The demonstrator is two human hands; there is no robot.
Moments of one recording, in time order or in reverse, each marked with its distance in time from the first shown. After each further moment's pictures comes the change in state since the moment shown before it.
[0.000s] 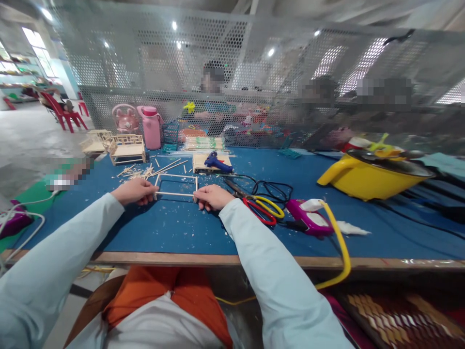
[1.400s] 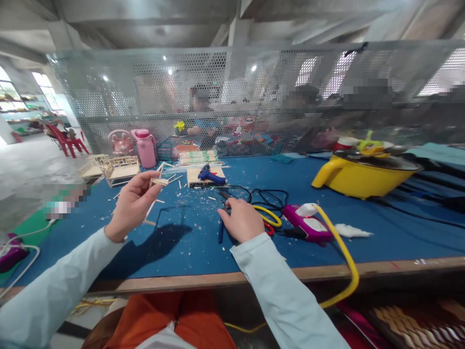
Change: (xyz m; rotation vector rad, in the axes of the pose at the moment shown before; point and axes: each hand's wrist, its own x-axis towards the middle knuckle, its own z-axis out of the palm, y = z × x) left_hand -0.036 0.068 0.028 -0.437 0.406 0.842; right_hand -0.069 0.008 -0.004 -0.776 0.818 -0.021
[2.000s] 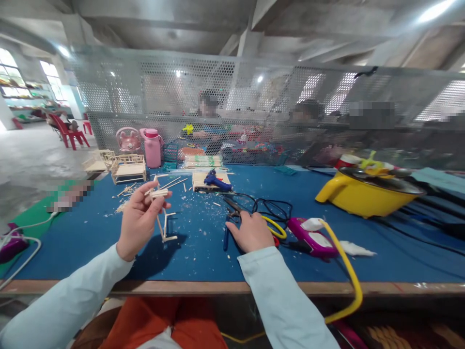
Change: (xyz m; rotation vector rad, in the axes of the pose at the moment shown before) left_hand -0.033 0.002 0.013 -0.287 0.264 -0.140; right_hand -0.003 0.011 0.002 -0.366 -0.115 0.161
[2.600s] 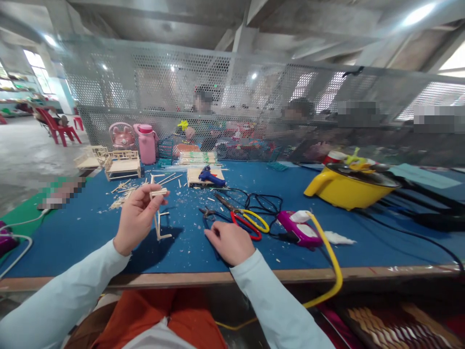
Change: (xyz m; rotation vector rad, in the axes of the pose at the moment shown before) left_hand -0.002 -0.006 -0.004 0.100 -0.073 -0.009; right_hand -0.031 -0.016 -0.003 0.213 -0.053 -0.315
